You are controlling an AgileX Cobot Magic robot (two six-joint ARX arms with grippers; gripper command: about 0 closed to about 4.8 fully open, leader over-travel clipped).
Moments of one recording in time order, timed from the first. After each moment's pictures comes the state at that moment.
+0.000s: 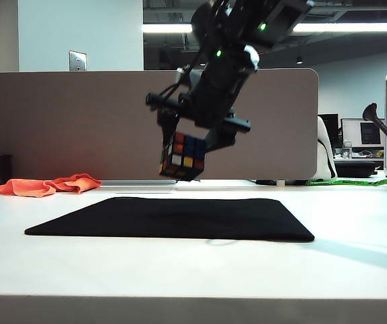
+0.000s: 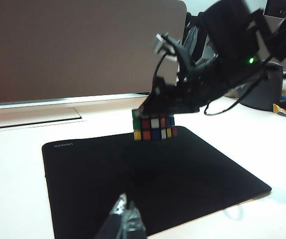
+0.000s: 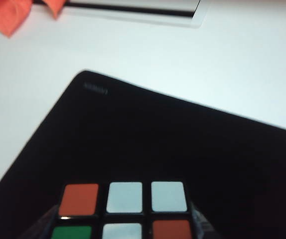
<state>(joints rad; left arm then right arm) 0.02 0.00 0.00 0.12 0.56 -0.08 0.60 2.02 1.56 -0.11 0.04 0.31</state>
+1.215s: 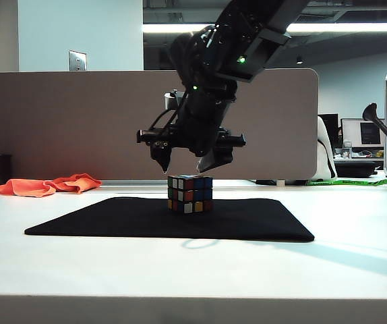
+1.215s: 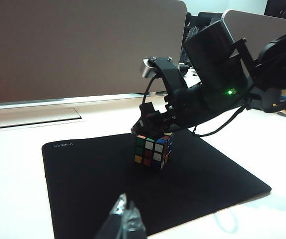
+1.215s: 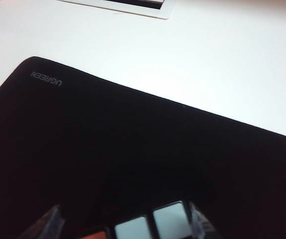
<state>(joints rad) 0.02 0.00 0.00 0.12 0.56 -0.08 0.66 2.11 1.56 -0.03 0.27 0.25</state>
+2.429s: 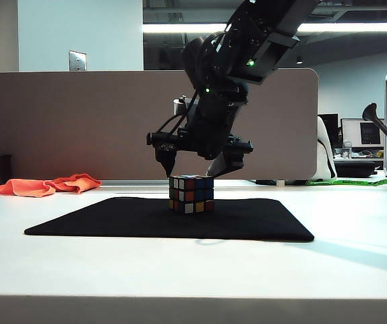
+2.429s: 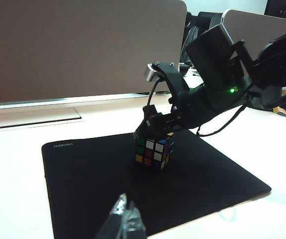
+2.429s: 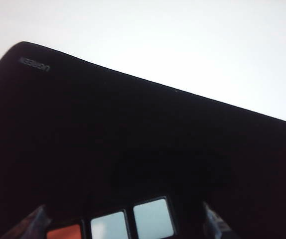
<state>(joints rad) 0.02 0.00 0.00 0.12 0.56 -0.08 0.61 2.11 1.56 -0.08 0.18 0.26</state>
